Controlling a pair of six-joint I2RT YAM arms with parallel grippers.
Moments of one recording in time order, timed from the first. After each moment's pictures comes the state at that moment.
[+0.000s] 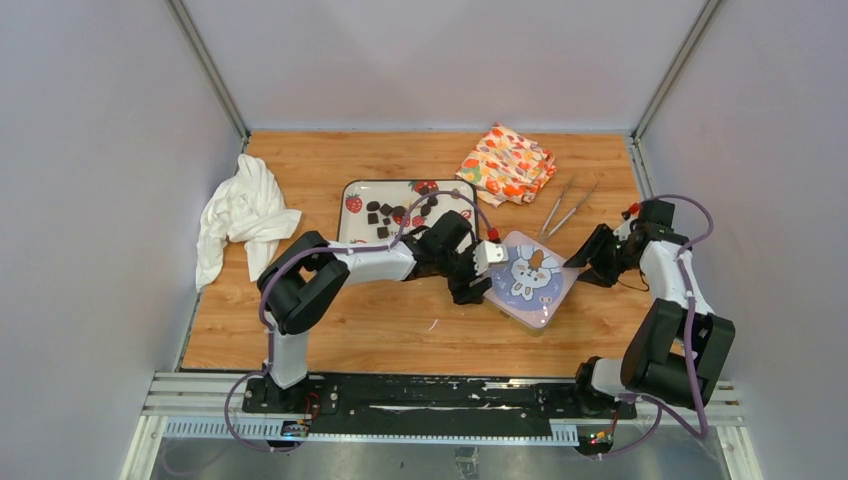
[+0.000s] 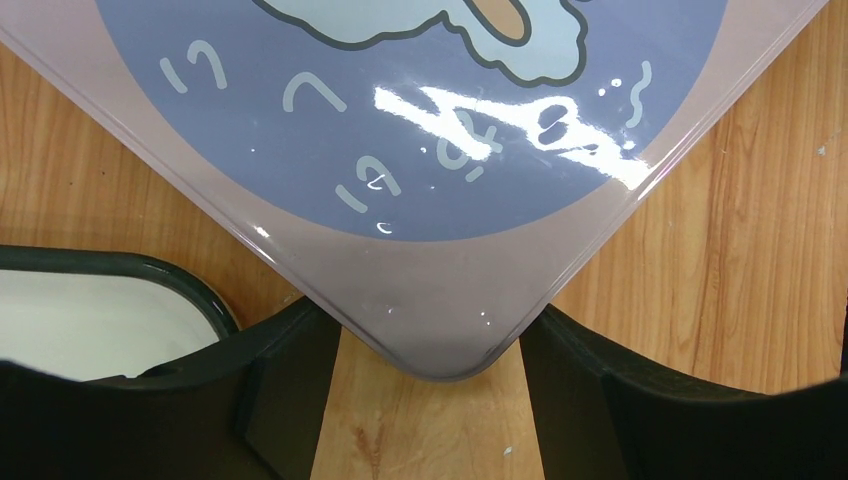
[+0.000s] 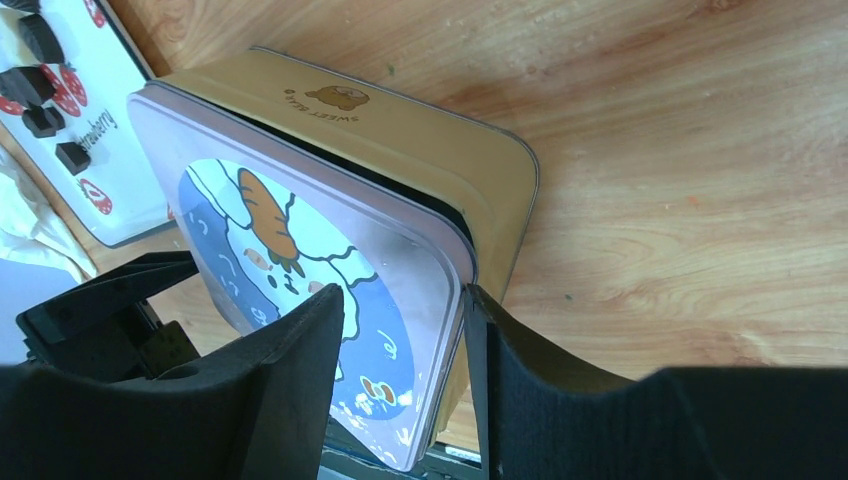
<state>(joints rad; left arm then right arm) -0.88 1.91 1.16 -0.05 0.52 0.38 -0.34 1.32 0.87 -0.73 -0.50 0.29</state>
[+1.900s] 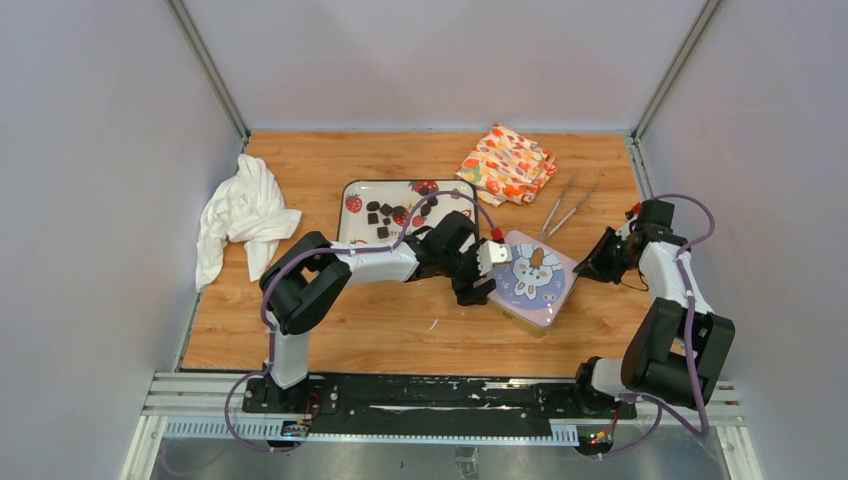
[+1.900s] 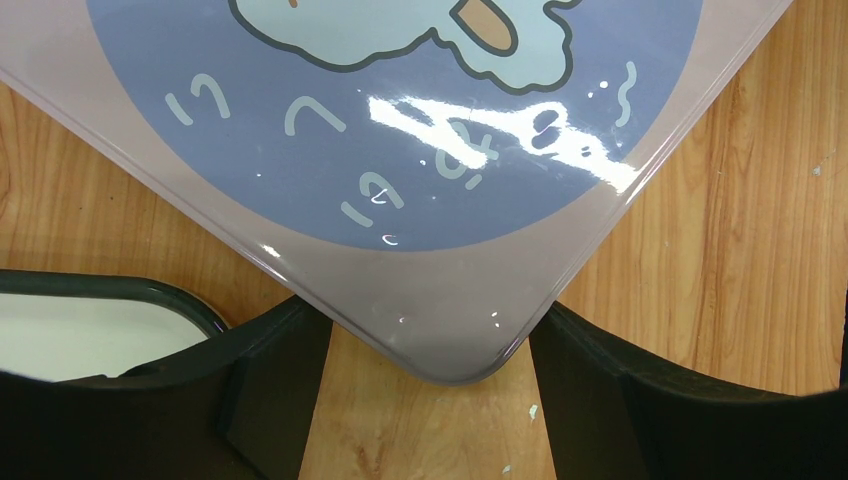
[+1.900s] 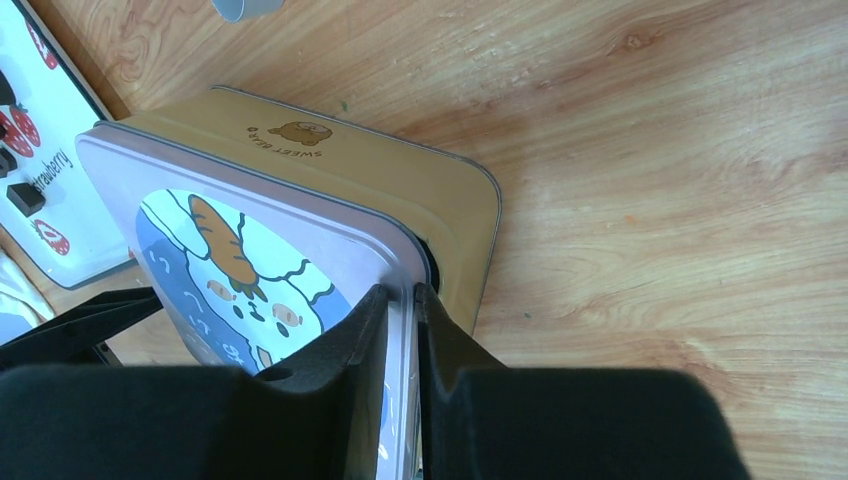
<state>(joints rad) -0.89 1.92 1.18 -0.03 0.50 0.37 -0.34 1.33 0.85 -0.69 -0.39 0.29</state>
